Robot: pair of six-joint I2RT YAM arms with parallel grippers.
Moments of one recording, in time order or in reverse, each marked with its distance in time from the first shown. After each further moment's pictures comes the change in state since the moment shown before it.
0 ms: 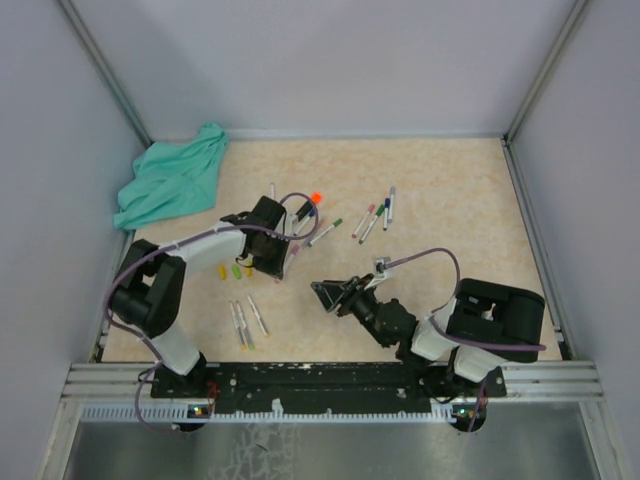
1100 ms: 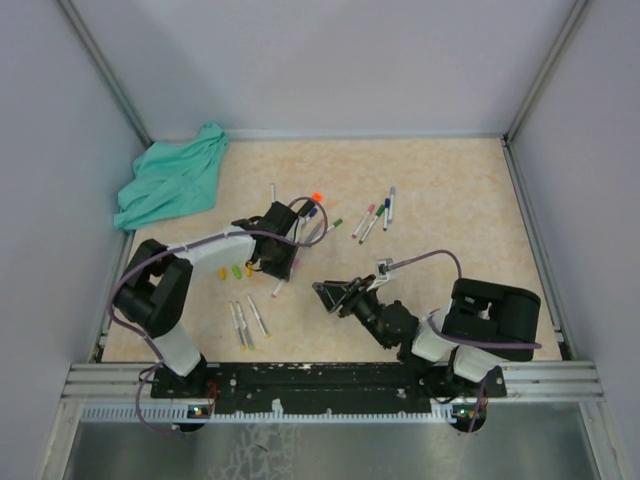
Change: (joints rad) left arm -0.078 -0.032 -0.058 0.031 -0.075 -0.081; right arm 0.000 0.022 -0.020 0.064 -0.001 -0.006
